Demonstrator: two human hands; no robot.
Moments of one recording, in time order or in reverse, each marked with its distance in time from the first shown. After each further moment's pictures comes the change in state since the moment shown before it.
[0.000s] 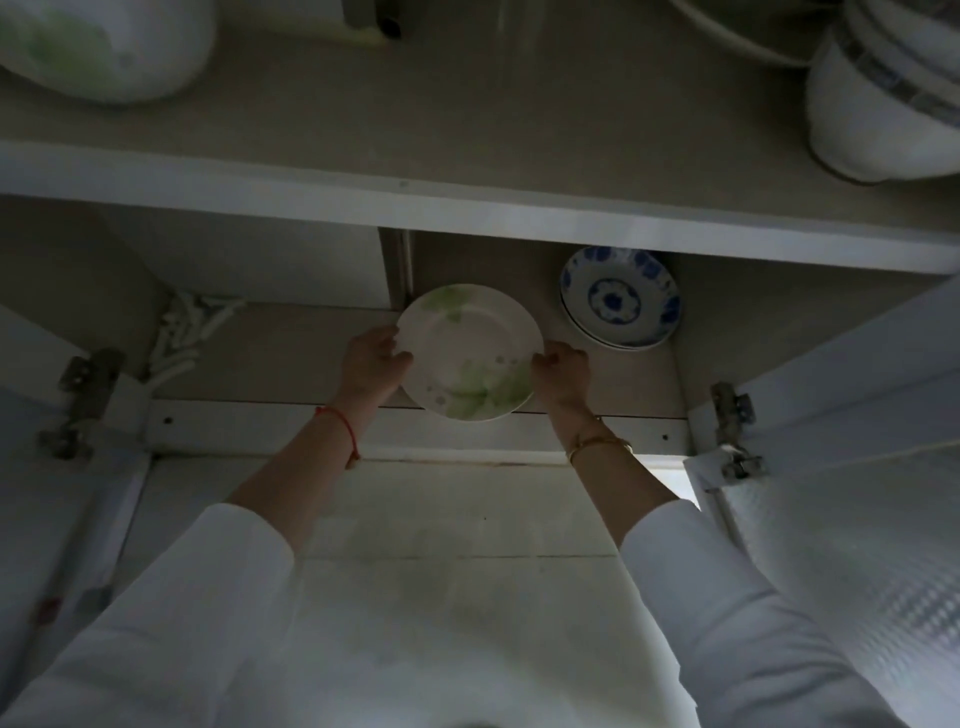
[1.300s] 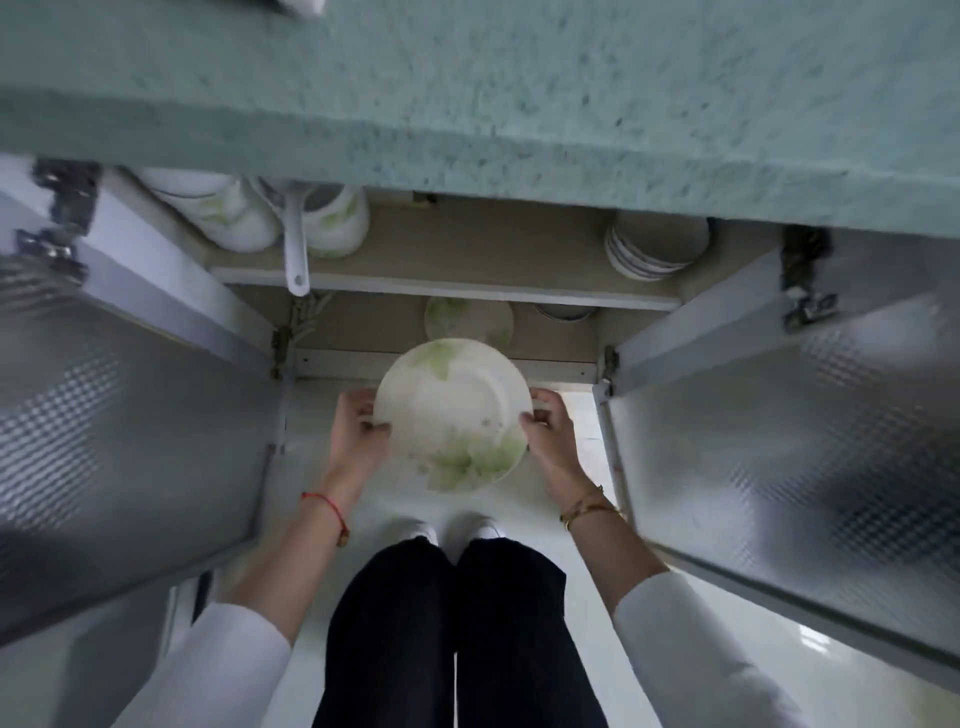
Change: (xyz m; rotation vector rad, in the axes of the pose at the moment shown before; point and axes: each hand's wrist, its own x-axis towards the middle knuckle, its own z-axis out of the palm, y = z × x) left_hand -0.316 0.138 -0.180 -0.100 0.037 -0.257; right_hand -0.295 -0.116 -0.229 0.459 -0.226 0.276
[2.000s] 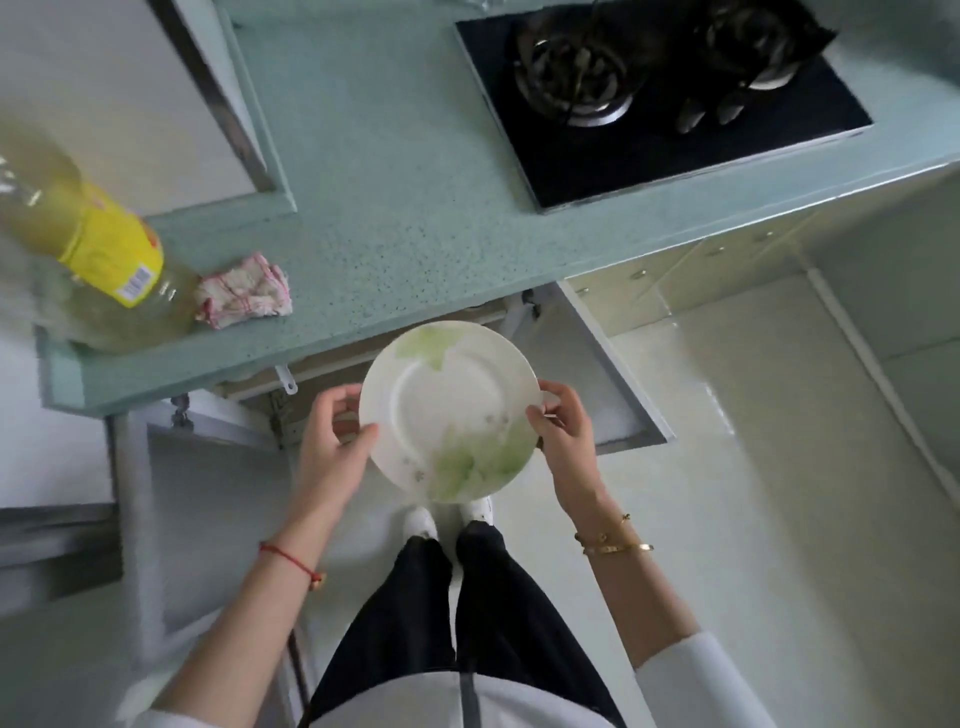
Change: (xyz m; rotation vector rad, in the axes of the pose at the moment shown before) left_hand -0.317 0.293 -0.155 0.026 -0.308 0.385; right_hand -0.358 -0.237 -0.186 0.392 0.217 -0.099
